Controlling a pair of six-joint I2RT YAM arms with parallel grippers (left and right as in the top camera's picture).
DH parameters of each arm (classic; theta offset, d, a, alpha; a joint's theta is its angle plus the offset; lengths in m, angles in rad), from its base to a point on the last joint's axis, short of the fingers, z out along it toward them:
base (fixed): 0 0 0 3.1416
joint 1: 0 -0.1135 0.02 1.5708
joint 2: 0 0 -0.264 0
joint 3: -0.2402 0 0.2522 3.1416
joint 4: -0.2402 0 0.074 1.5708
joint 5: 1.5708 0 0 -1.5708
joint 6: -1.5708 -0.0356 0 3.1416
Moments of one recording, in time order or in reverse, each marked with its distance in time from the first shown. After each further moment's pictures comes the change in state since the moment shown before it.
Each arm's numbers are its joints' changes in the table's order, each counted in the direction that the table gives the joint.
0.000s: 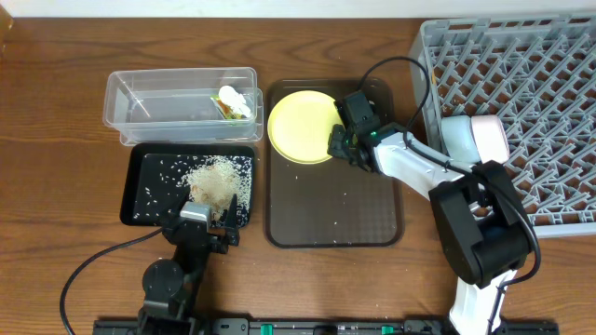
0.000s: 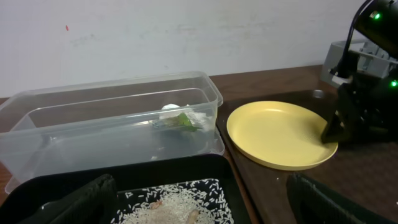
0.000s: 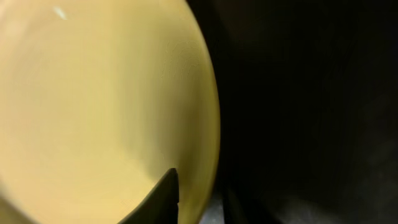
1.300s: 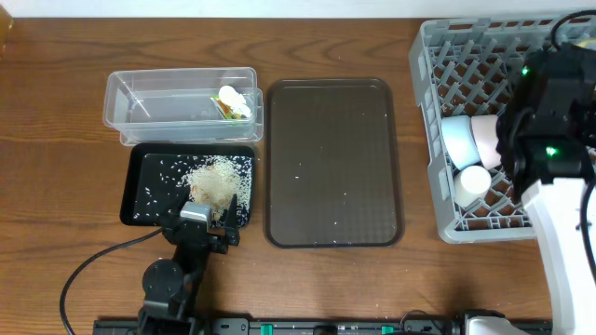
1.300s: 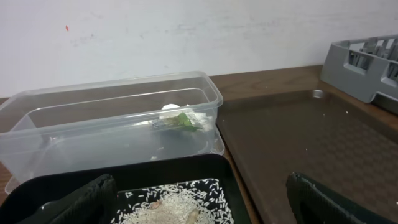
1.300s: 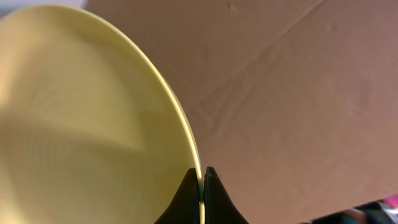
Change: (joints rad) left arm 0.000 0.000 0.000 0.000 0.000 0.000; right arm 0.507 -0.647 0.015 -0.071 1.168 0.948
